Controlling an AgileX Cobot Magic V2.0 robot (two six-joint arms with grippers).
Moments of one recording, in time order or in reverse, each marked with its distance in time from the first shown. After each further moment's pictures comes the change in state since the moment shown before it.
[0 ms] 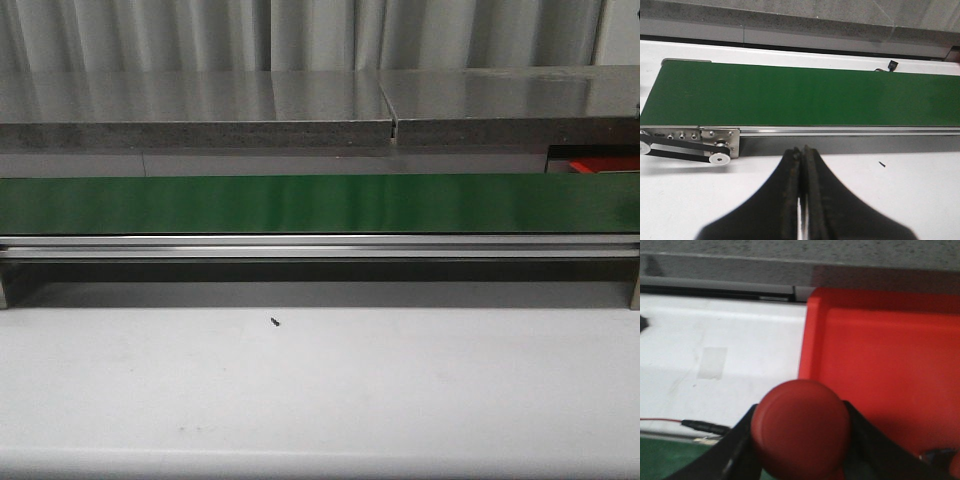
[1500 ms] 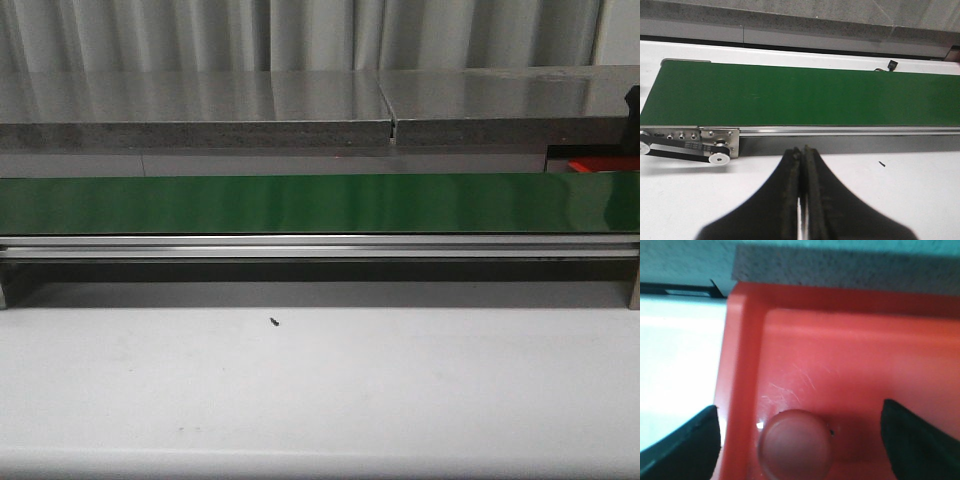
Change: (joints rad) left arm 0.000 0.000 0.000 0.000 0.000 0.002; right arm -0.025 0.372 -0.423 -0.107 0.097 0.048
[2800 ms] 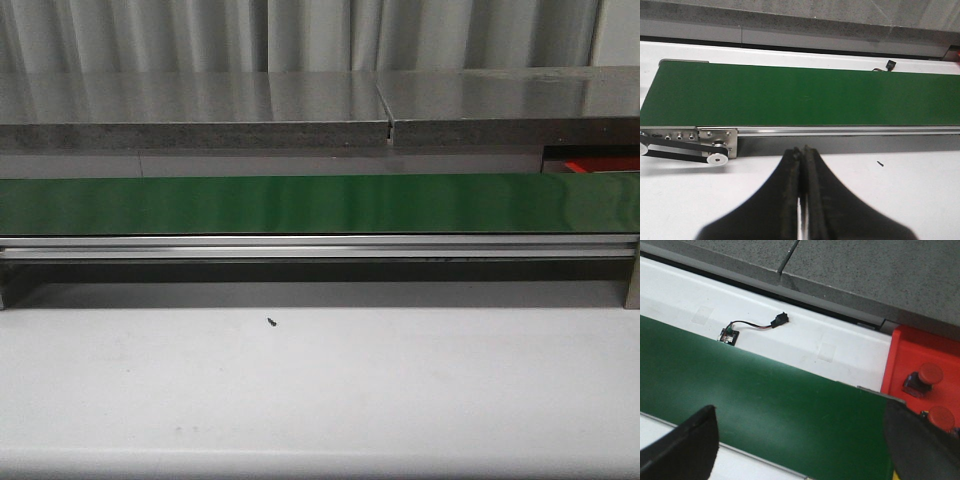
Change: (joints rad) left arm 0.000 0.000 0.000 0.000 0.000 0.000; right arm 0.267 -1.115 0.878 0.026 -0.029 0.000
